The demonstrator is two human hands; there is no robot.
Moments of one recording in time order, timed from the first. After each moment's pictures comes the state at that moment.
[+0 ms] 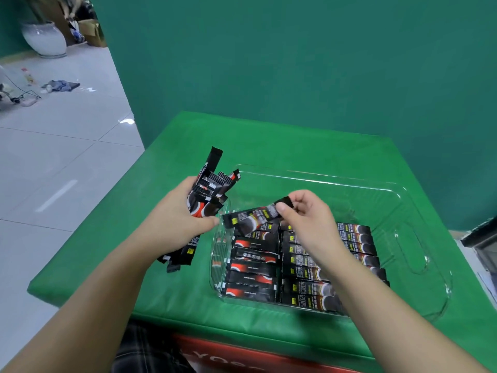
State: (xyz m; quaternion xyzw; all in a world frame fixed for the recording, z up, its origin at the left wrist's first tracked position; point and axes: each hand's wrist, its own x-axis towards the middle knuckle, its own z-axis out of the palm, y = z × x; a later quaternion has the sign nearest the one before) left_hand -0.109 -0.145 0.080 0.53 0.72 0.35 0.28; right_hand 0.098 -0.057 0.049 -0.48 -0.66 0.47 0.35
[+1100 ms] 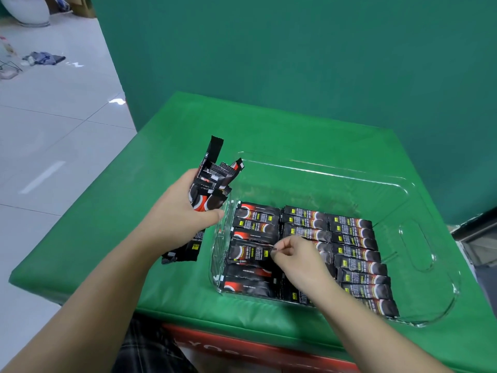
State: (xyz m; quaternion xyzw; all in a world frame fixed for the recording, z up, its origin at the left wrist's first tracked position) left_hand -0.107 -0.142 0.066 0.51 0.70 0.39 0.31; right_hand 0.104 -0.080 -0.020 -0.58 -0.68 0.43 0.15
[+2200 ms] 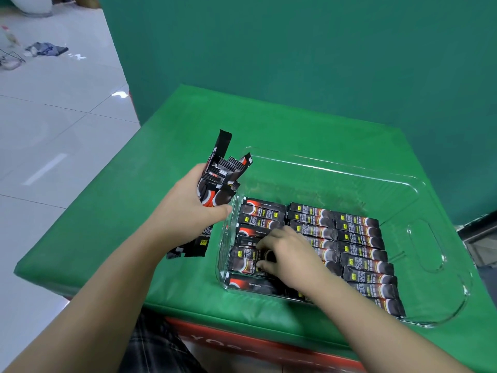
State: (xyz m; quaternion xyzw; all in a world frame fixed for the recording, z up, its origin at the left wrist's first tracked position) left_hand -0.109 -0.141 0.063 0.50 0.70 0.40 0.32; right_hand 0.088 -0.070 -0.029 -0.37 -0.92 0.12 -0.01
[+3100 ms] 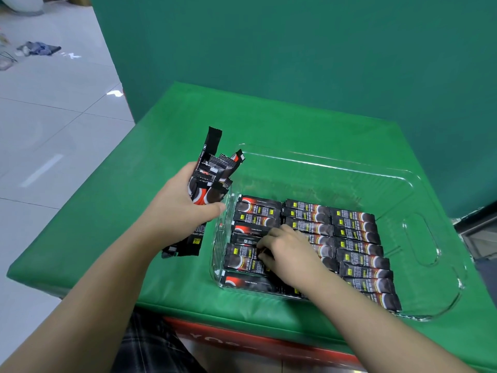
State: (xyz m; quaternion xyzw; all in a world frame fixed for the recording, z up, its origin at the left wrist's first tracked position) left_hand -0.108 -0.140 0.062 0.49 0.70 0.40 0.33; right_hand 0.094 -0.068 -0.036 -0.37 -0.93 0.08 -0.01
